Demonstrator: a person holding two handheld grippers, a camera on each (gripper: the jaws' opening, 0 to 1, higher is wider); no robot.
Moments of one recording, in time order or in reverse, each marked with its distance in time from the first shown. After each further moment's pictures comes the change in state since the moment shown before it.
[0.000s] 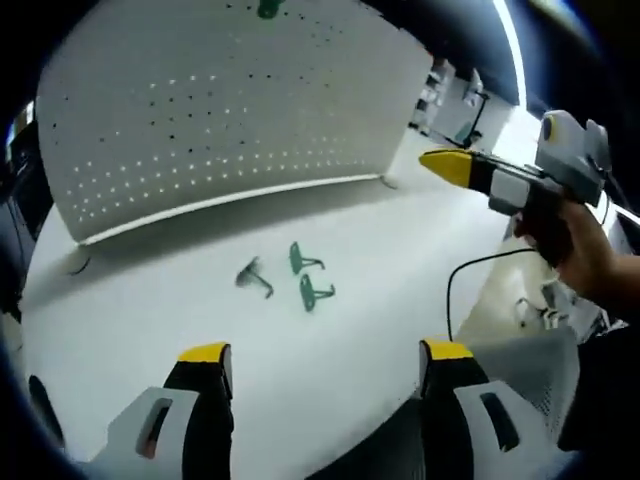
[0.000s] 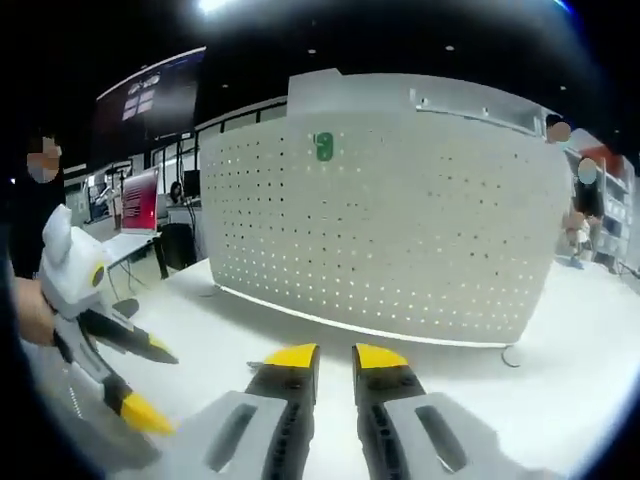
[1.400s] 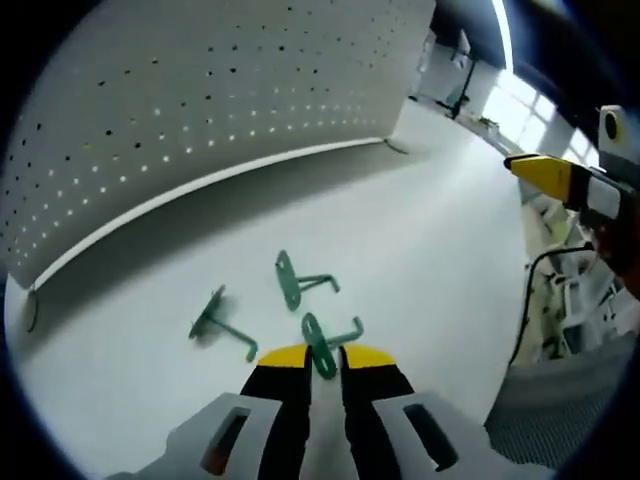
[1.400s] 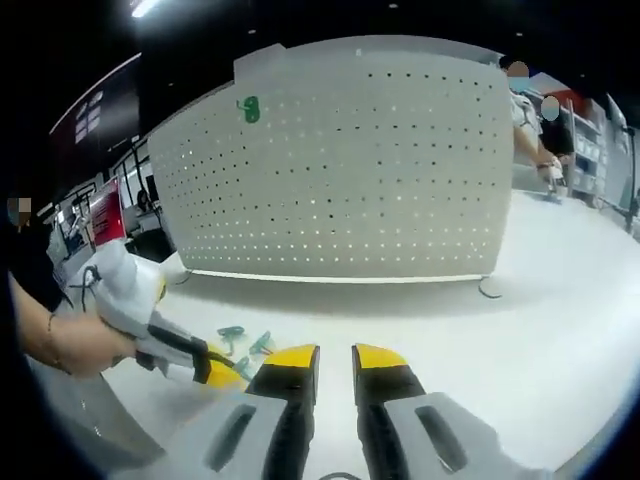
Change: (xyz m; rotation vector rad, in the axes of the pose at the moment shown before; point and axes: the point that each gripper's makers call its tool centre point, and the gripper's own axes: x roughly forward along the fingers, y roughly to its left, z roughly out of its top) left arm 0.098 0.015 0.010 0.112 0.091 -0.016; right arm -0.013 -0.041 -0.054 0.159 0.137 -0.101
